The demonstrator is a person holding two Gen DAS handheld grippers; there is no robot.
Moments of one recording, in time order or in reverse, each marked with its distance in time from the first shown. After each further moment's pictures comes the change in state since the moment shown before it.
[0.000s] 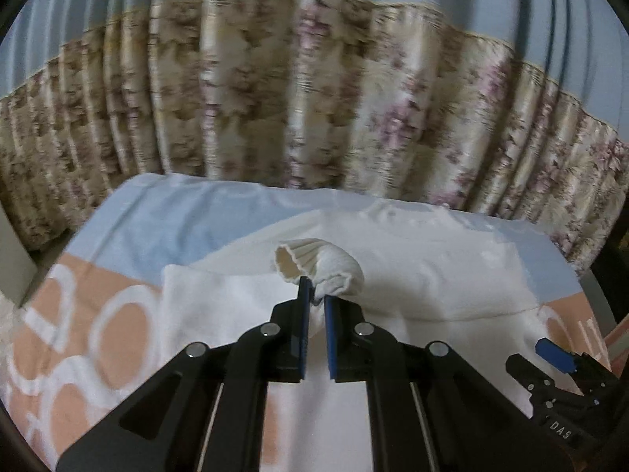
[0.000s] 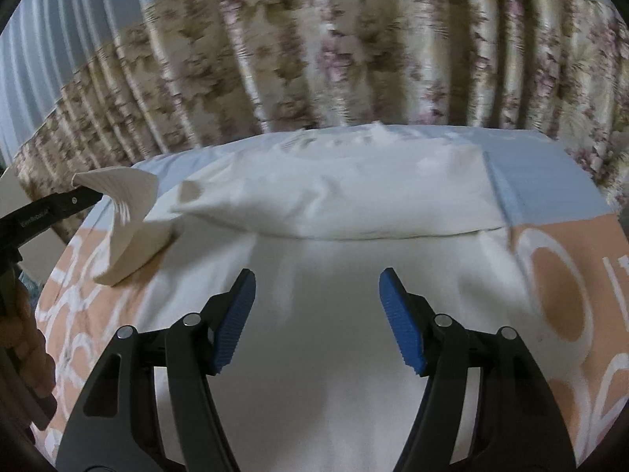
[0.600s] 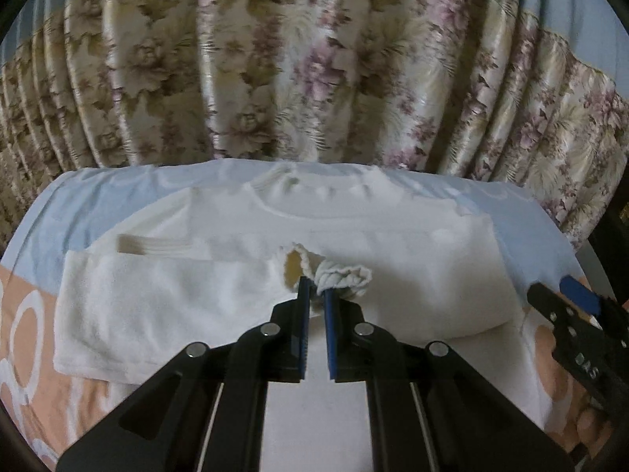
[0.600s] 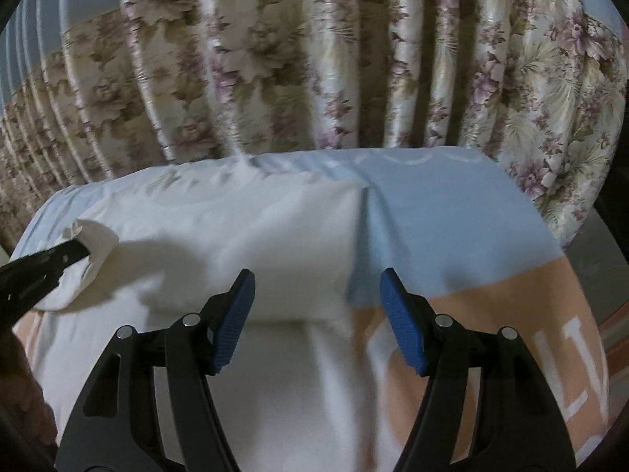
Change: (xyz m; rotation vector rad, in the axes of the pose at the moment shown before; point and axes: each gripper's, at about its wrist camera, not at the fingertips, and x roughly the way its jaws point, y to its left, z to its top) left arm 0.095 -0.133 -0.004 0.078 0.120 -0.047; right arm 0.034 -0.136 0.054 0.017 -0.037 -0.187
